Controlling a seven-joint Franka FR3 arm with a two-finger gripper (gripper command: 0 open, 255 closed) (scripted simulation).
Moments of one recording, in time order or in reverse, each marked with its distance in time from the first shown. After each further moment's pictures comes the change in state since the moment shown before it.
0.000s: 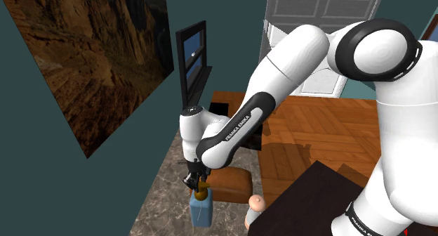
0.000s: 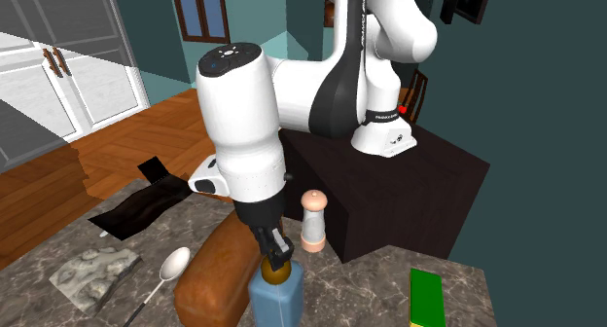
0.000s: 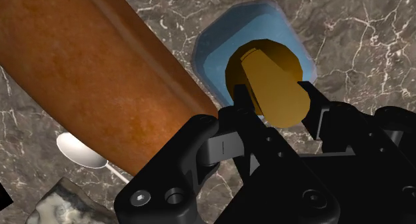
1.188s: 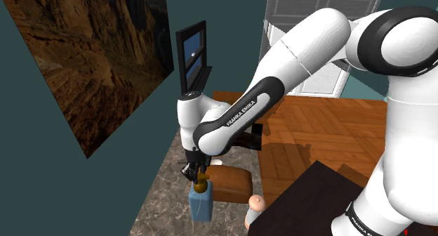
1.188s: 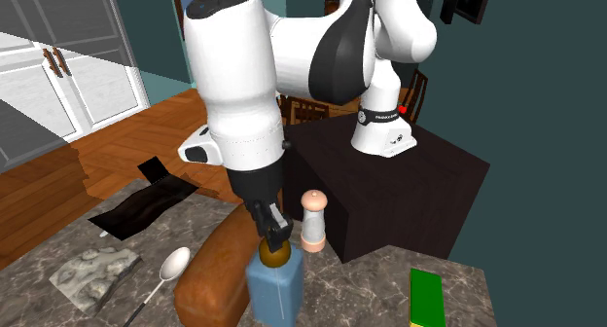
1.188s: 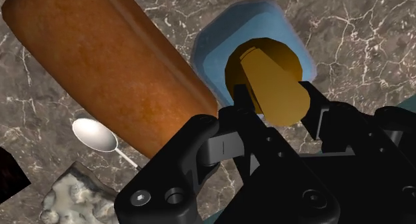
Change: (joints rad) arm -0.026 -0.101 0.037 0.008 0.057 -0.104 -0.033
